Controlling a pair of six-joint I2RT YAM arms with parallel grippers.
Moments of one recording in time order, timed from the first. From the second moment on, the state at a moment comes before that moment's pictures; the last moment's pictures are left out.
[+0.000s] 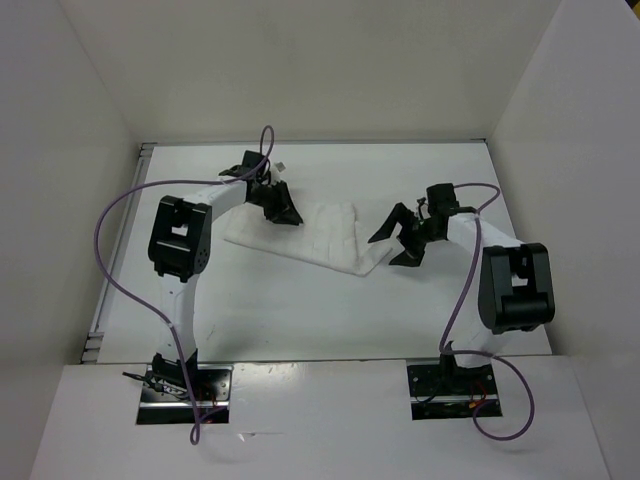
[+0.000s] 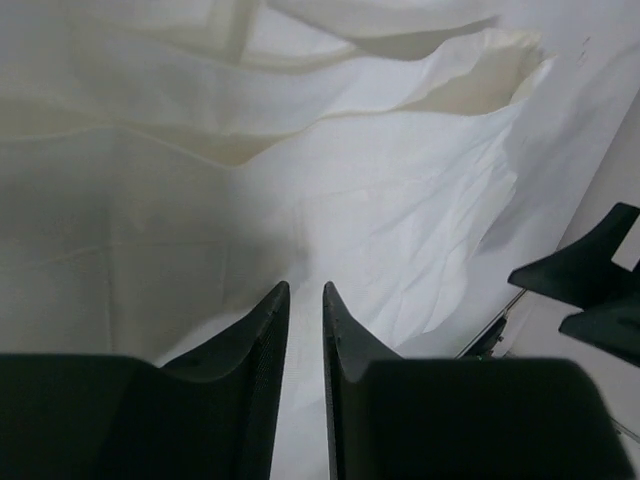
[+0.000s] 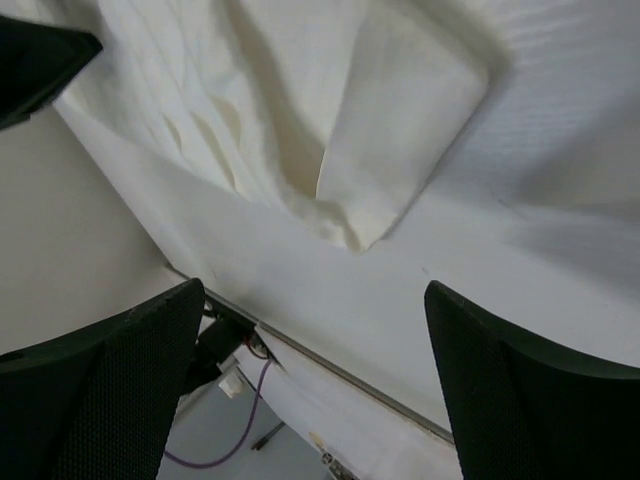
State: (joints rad) left arm -0.25 2.21 1.66 -0.48 0.61 -0.55; right arm 0.06 1.60 0.96 -0.50 -0.62 0.68
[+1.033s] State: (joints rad) left arm 0.15 2.03 1.60 -0.55 0.43 -0.47; right arm 0.24 1.92 1.19 -0.34 -0.58 0.72
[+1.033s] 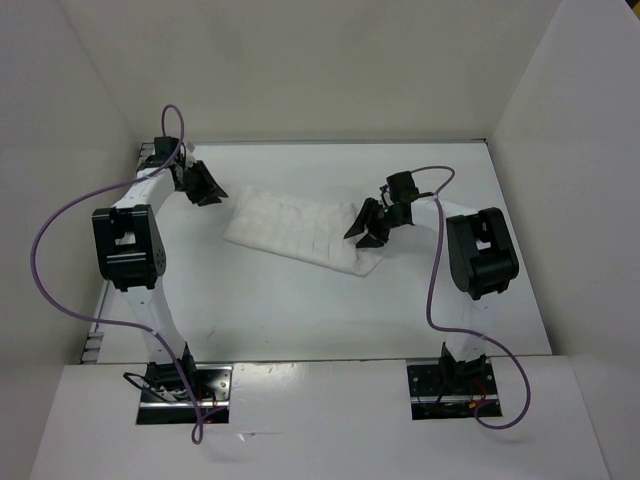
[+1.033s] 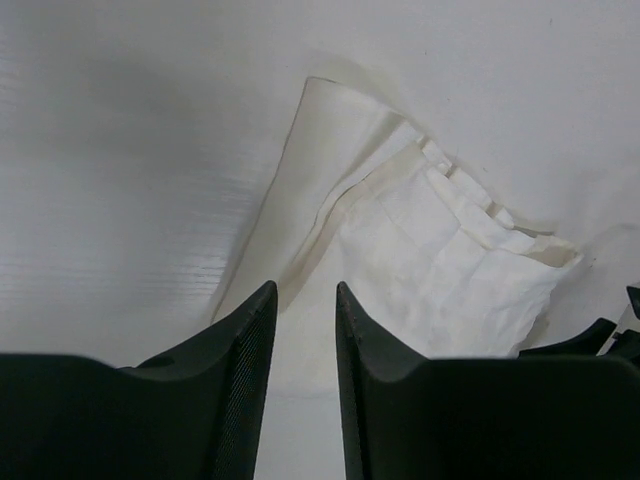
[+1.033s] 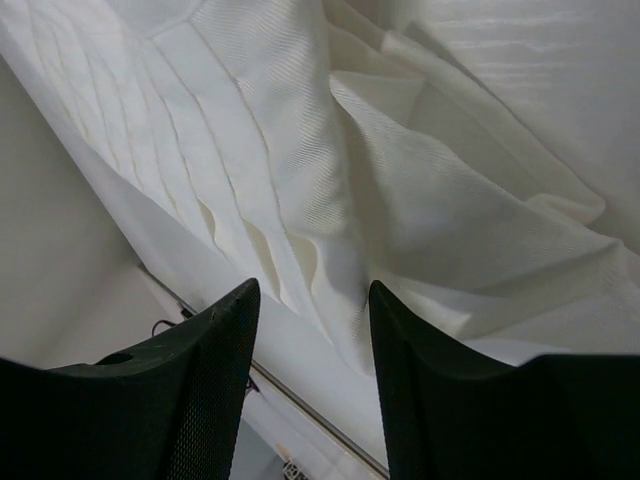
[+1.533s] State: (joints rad) left arm 0.13 2.15 1.60 -0.44 0.48 -0.51; right arm 0.24 1.92 1.21 -0.33 -0.58 0.72
